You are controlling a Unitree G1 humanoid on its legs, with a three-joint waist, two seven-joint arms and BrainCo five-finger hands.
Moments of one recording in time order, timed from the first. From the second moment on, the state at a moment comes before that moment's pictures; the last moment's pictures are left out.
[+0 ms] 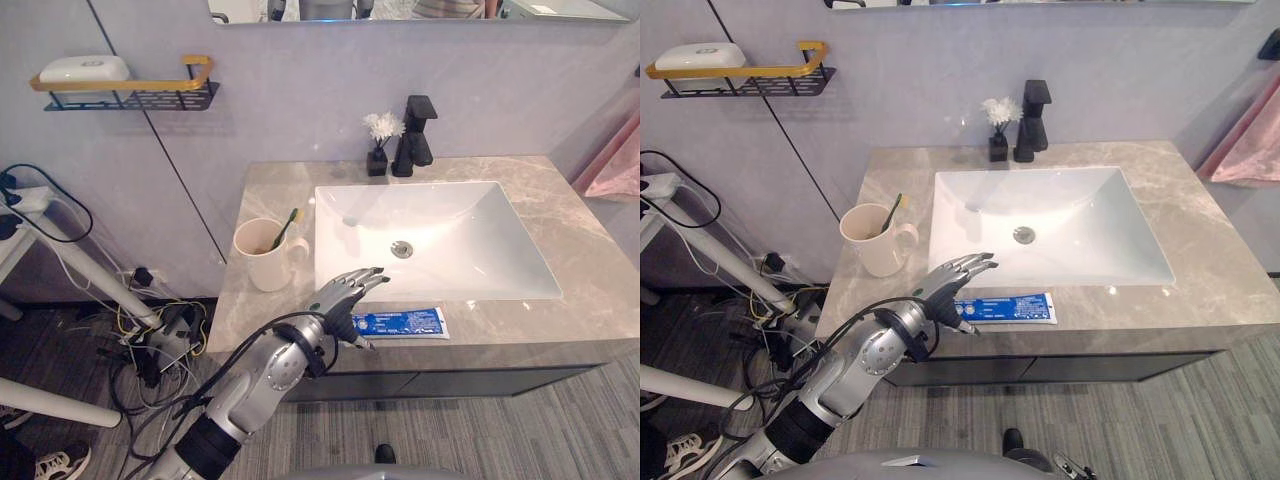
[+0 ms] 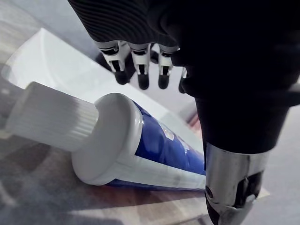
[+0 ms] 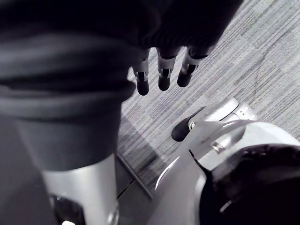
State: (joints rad) left arm -0.12 0.31 -0.55 -0.12 0.67 -0.07 -0.10; right arm 0.21 -0.08 -0.42 1.14 0.30 -0.05 0.09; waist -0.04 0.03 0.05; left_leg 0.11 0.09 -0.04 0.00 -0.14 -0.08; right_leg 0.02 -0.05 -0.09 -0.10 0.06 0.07
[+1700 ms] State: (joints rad) left arm -0.13 0.31 -0.56 -0.06 0.68 -0.09 -0.08; right arm 0.21 -0.09 -0.36 1.14 0.30 -0.06 0.08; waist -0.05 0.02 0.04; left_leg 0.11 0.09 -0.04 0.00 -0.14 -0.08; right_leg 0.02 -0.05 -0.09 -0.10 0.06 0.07
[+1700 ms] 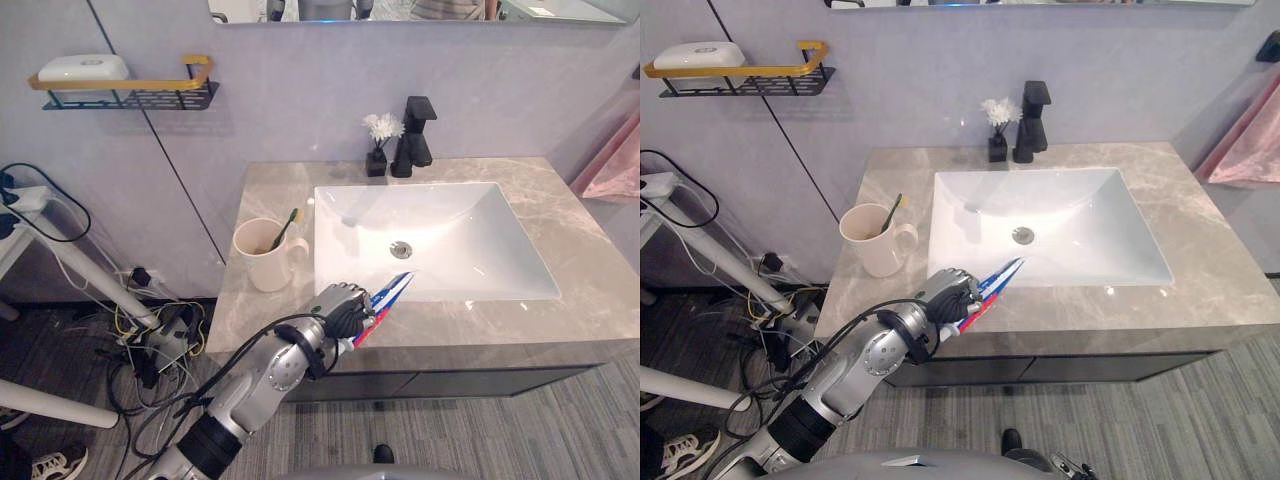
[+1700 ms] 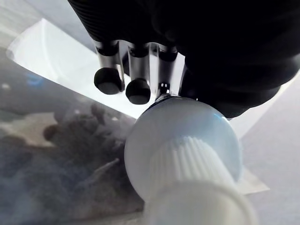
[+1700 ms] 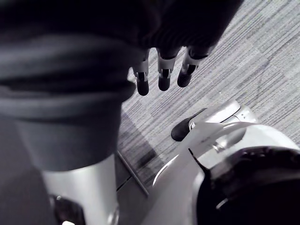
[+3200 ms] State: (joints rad) left arm -0.26 0.16 -0.46 -0.36 0.64 -0.14 0.06; right arm 0.44 -0.03 -0.20 -0.36 0.67 -0.15 0.21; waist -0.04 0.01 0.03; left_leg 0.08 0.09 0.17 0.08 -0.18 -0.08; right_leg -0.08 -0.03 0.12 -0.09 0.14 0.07
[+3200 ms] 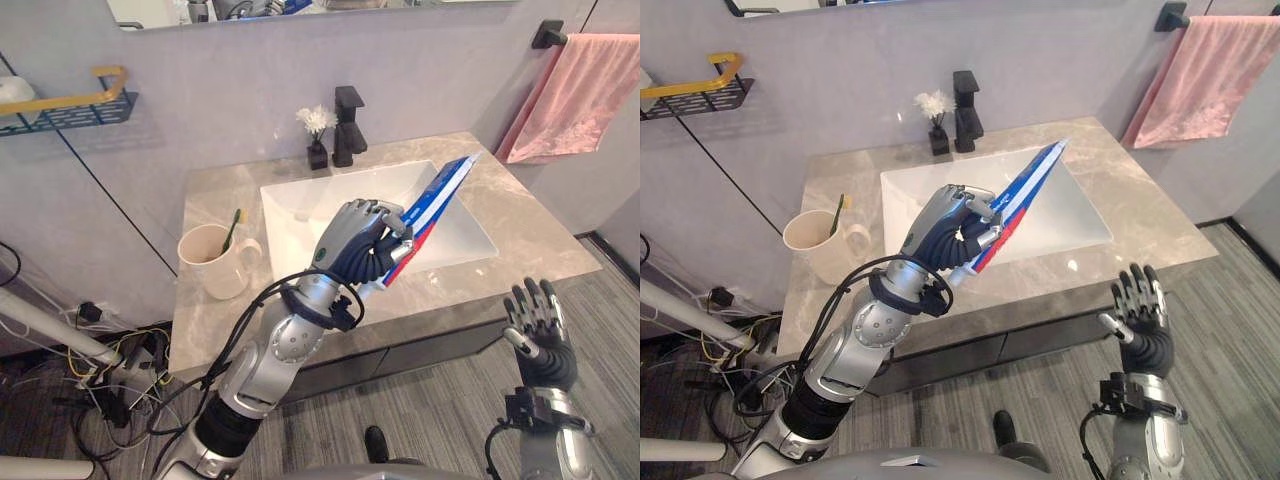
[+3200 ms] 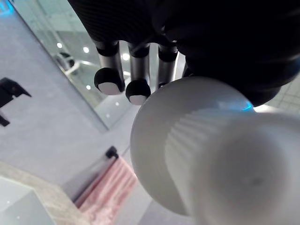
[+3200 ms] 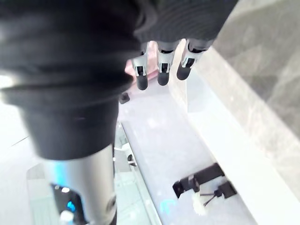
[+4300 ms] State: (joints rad) left arm -0.32 0.21 -0.58 -0.27 0.63 -0.17 0.10; right arm 0.17 -0.19 0.16 -0.36 1.16 -0.15 0.21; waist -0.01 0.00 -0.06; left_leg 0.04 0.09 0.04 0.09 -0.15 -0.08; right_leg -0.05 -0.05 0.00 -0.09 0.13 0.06
